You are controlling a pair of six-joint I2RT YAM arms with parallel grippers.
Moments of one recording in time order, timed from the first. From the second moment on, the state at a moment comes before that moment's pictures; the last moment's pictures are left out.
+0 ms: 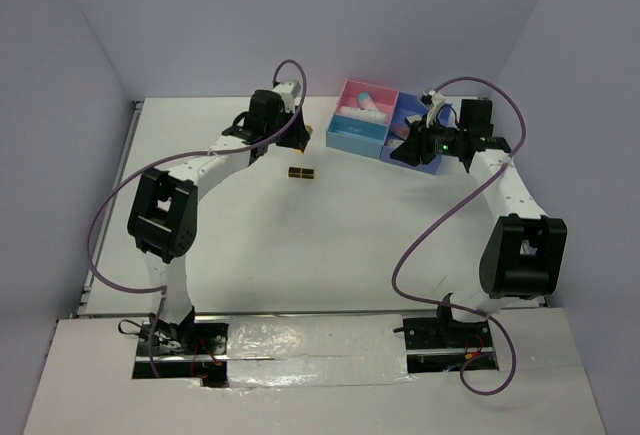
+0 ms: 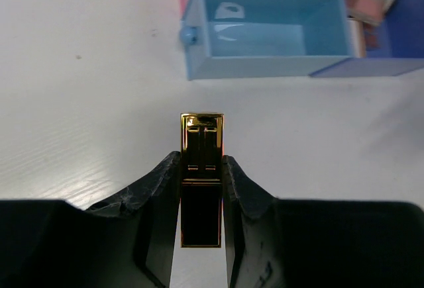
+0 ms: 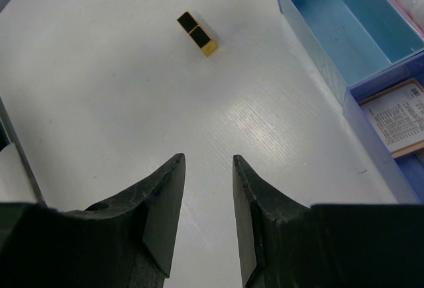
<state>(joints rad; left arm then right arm) -0.41 1.95 1.53 -0.10 0.15 -0.28 -0.08 1.52 1.21 -0.40 -0.93 -0.25</state>
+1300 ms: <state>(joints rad) -0.52 2.25 1.74 0.37 0.47 0.01 -0.11 1.50 1.17 -0.39 -0.93 -0.24</state>
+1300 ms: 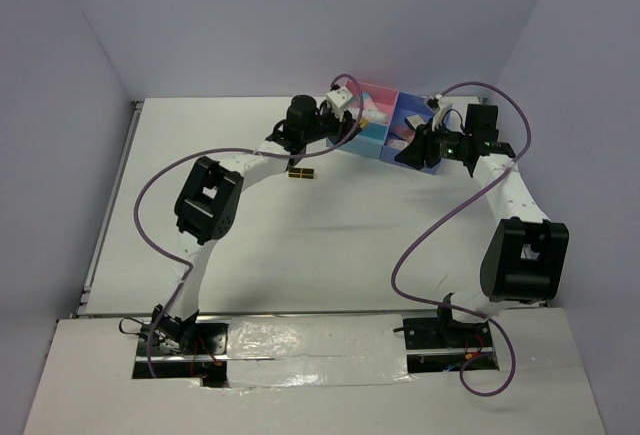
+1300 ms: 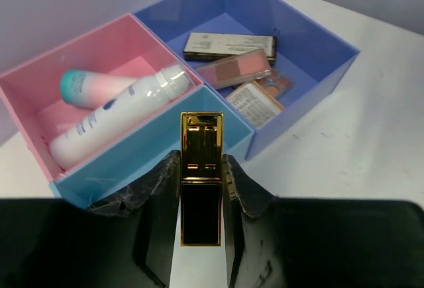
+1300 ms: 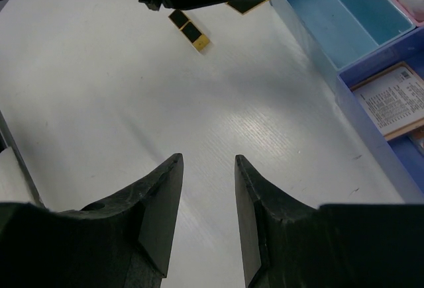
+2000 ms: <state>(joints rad) -0.53 2.45 1.94 0.44 0.32 0.31 -0.13 1.47 1.14 -0.34 -0.96 -0.21</state>
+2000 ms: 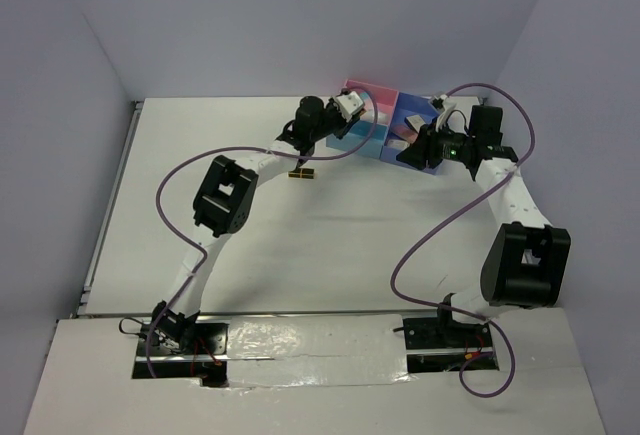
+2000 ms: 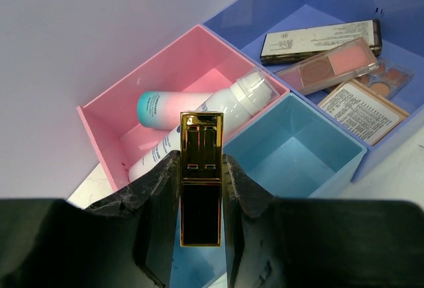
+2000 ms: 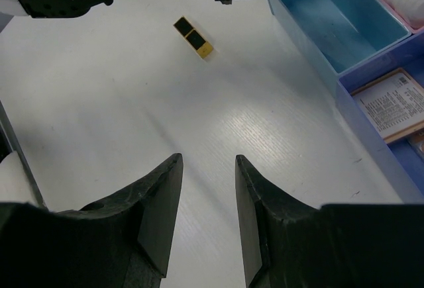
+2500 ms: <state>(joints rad) -0.55 2.45 1.93 0.39 0.27 0.31 -0.14 1.47 1.14 -0.34 -0.97 -0.22</state>
